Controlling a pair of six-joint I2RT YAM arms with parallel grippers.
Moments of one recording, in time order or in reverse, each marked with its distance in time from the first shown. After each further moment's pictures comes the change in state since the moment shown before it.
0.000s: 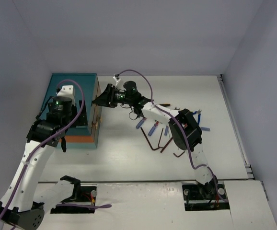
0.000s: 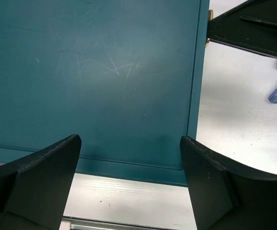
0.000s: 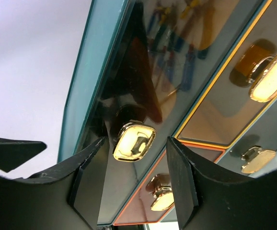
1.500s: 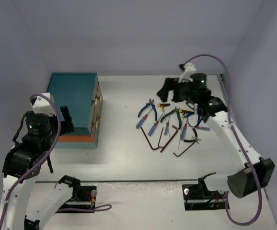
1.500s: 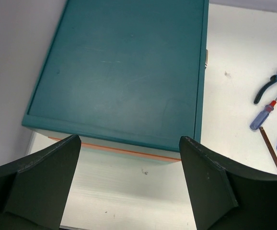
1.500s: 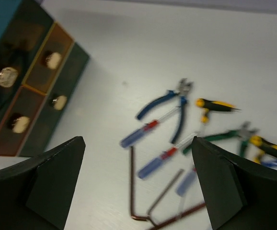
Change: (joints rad) left arm 0.000 -0.251 0.016 -0.014 -0.074 0.021; right arm -0.409 -0.986 -0.455 -0.802 0.394 -0.782
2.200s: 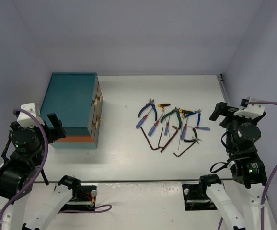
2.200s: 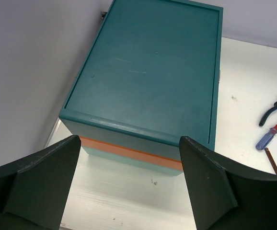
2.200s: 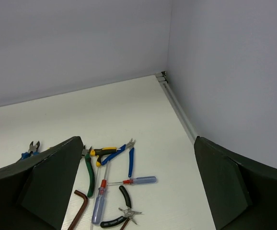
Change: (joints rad) left arm 0.000 -0.129 -0.003 0.000 -0.086 0.015; right arm -0.176 -0.701 -0.280 -0.045 0.602 -0.200
